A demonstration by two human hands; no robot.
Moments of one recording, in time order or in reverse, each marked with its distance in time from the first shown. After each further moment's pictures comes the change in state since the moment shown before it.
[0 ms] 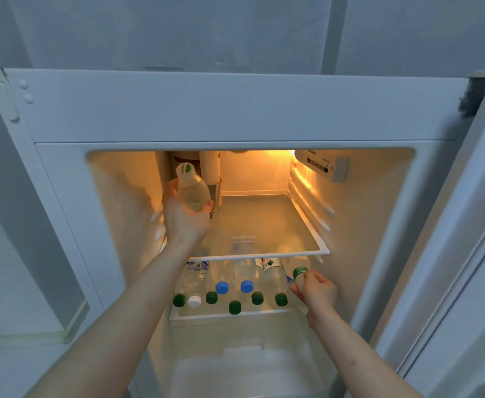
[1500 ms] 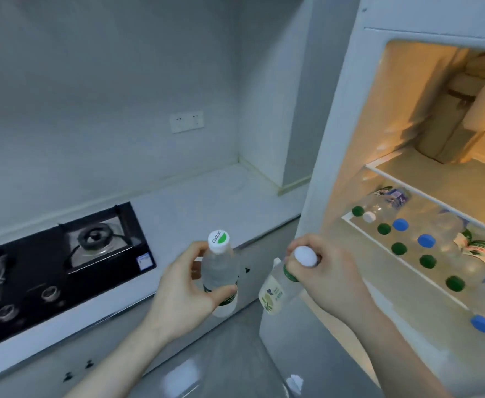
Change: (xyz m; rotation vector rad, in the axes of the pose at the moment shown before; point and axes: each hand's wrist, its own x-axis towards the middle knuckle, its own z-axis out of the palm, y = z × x) left_hand -0.476 0.042 -0.232 0.424 0.339 -0.506; right_hand -0.263 0.018 -0.067 -0.827 -1.495 -0.705
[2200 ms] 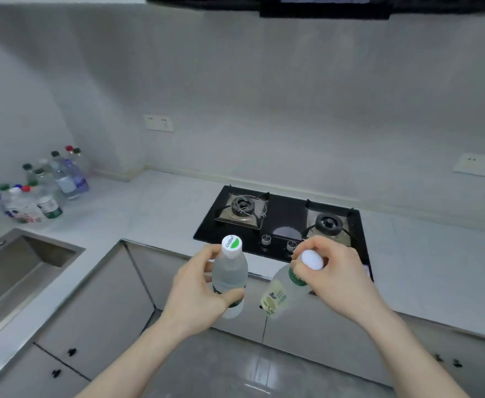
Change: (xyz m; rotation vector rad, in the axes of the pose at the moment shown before) left_hand -0.314 -0.157 -0.307 0.118 0.709 -0.431; right_hand -0.149 -0.268 0.338 0.041 -0.698 -0.548
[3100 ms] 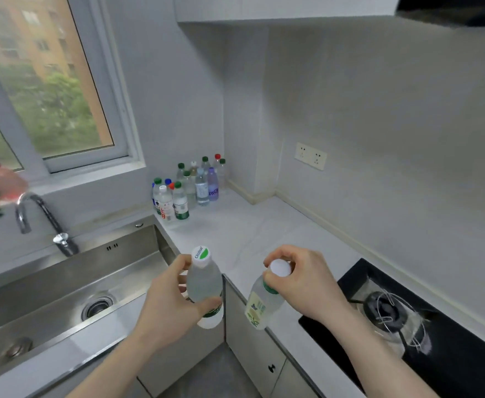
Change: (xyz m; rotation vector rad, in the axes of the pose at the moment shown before) left_hand 0.143 -0.178 -0.213 0.091 0.579 -0.360; right_hand 0.307 -0.186 0.295 0.052 -0.582 -0.415
